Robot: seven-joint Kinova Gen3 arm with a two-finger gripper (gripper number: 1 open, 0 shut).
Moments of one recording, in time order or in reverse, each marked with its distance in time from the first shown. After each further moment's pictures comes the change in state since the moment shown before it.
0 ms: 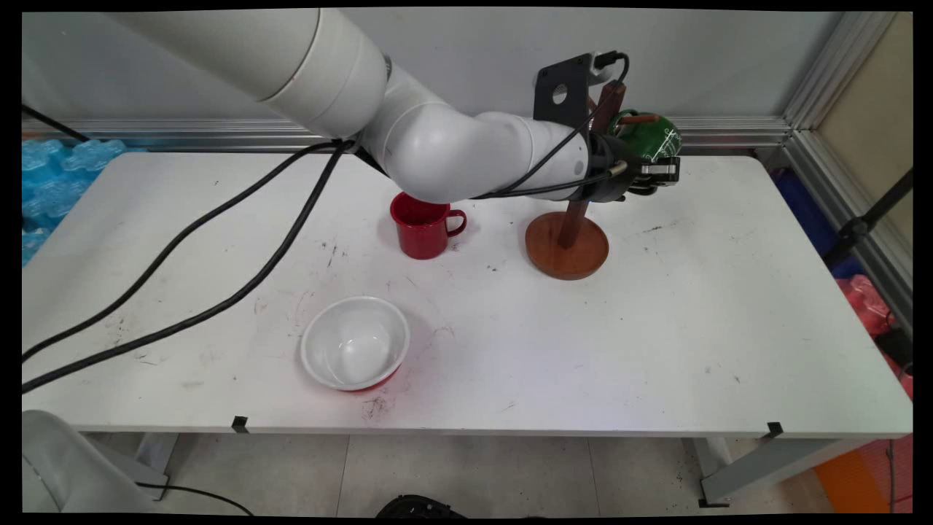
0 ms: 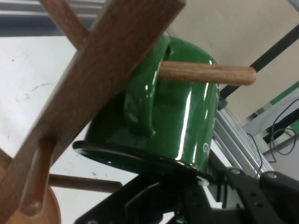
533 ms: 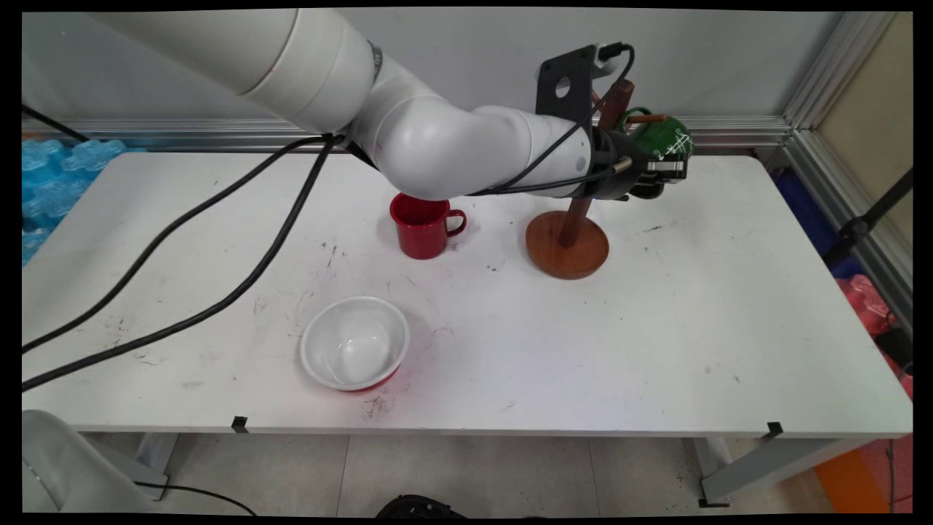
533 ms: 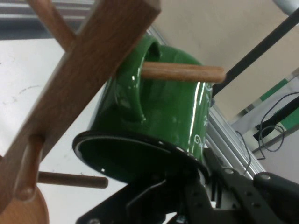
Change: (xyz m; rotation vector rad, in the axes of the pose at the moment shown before) arm 0.004 0.010 -0.012 -0.027 0.007 0.016
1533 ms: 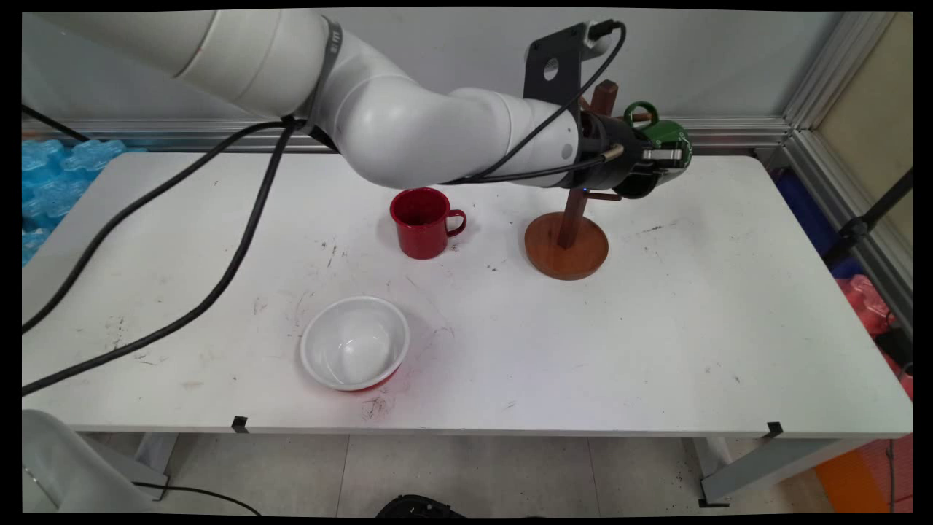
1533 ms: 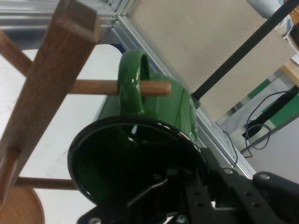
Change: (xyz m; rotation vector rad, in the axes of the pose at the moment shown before) arm 0.009 0.006 -0.030 -0.026 0.010 0.024
